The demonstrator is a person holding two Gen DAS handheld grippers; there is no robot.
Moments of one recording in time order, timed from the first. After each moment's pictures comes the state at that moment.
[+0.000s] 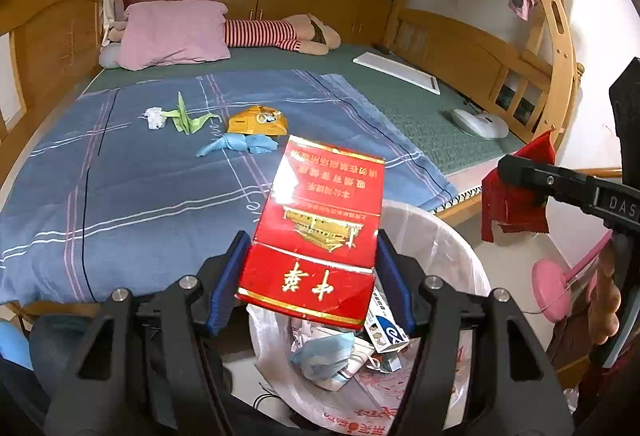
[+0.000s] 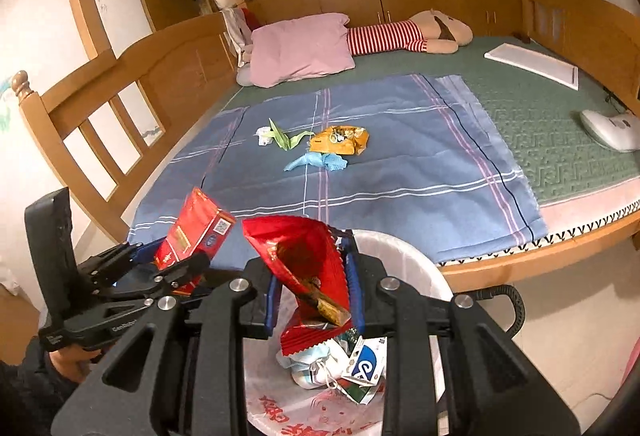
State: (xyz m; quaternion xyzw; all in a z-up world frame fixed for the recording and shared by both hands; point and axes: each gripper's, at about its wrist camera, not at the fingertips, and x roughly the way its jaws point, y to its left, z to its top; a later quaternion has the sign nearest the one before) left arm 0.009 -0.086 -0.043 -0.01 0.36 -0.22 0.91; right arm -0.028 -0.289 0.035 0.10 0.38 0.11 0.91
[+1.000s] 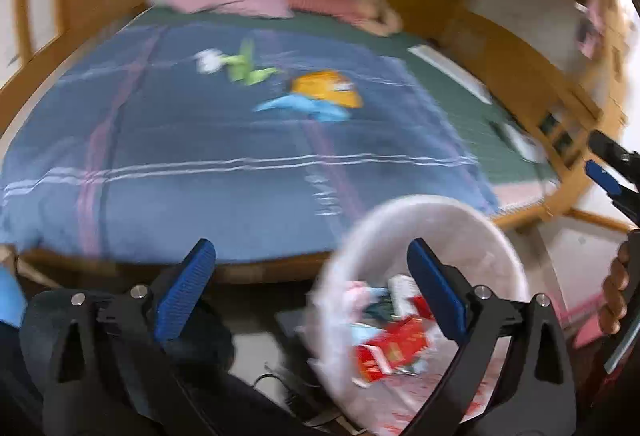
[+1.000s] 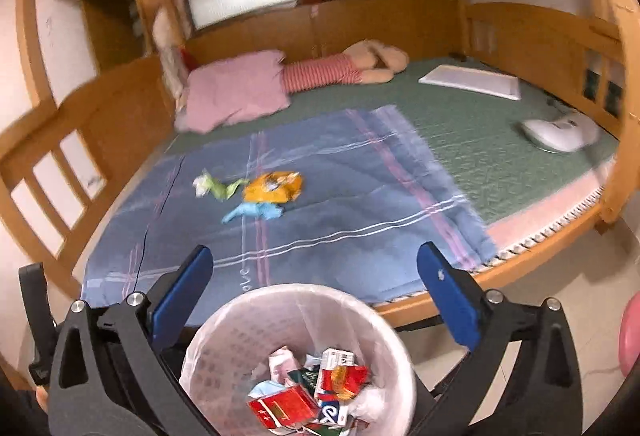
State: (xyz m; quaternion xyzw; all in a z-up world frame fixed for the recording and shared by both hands) left arm 0.058 -0.012 -0.087 -0.09 0.43 -0.13 0.89; right arm 0.023 -0.291 0.033 0.10 0.34 0.03 0.93
